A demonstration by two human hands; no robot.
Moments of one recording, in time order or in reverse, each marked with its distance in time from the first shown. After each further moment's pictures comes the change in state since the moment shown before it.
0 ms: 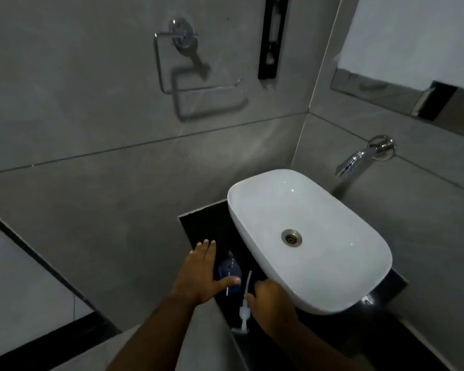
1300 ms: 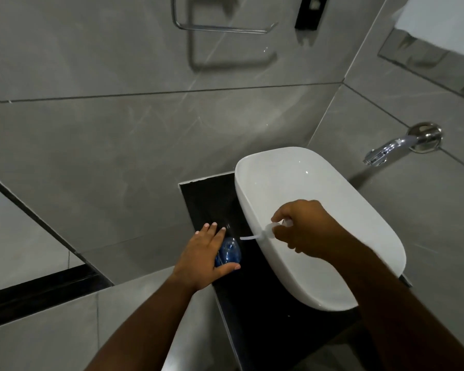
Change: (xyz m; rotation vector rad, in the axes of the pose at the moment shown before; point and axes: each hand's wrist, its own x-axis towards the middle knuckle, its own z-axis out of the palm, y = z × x) left_hand 0.006 -0.019 0.051 0.026 0.064 0.091; right_hand 0.034 -0.032 -0.162 0.046 -0.111 -0.137
